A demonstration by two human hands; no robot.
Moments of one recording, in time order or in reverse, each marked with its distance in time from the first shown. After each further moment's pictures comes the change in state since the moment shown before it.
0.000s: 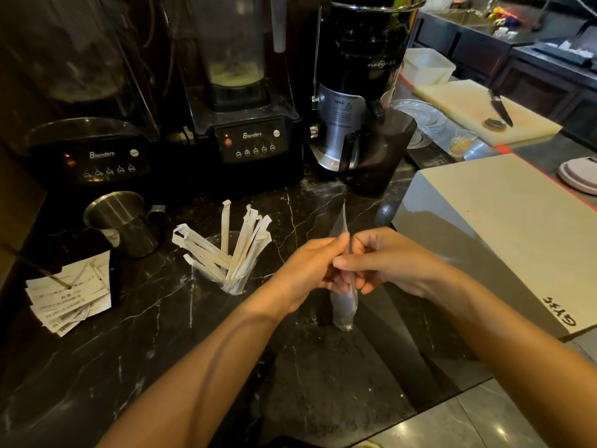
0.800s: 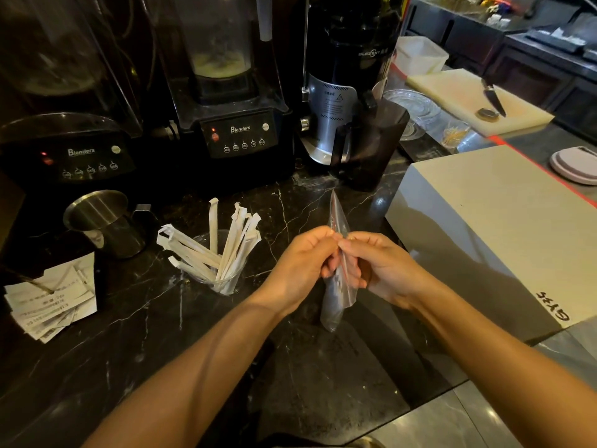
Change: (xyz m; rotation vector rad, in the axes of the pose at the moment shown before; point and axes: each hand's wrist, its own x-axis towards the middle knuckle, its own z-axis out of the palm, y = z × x) left_hand 0.009 -0.011 0.002 -0.029 0.085 0.190; right_hand 0.014 0.036 0.004 0.400 -0.034 -0.204
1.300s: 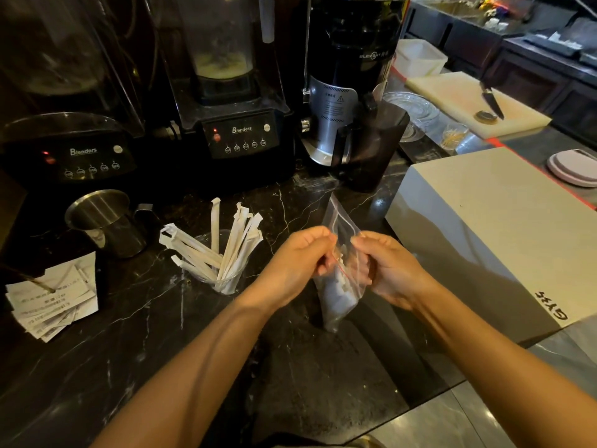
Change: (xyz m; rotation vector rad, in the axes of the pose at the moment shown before) left_hand -0.002 0.004 -0.009 -0.004 -0.059 -0.047; right_hand -0.002 0.004 -0.004 0.059 0.116 0.045
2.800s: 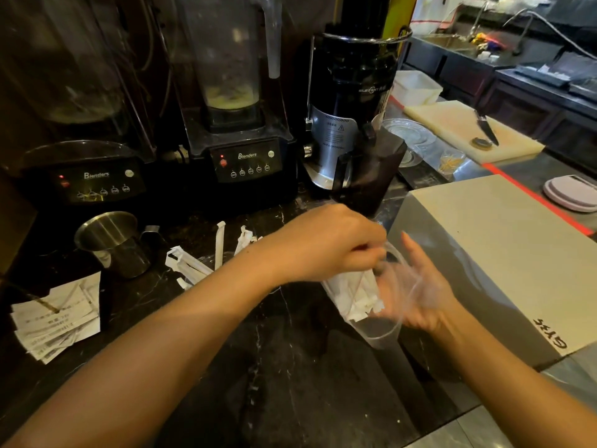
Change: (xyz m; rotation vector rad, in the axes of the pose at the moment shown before) left_hand 0.007 0.093 0.008 1.166 -0.273 0.580; right_hand -0.013 -0.006 -0.020 0.696 -0.206 0.322
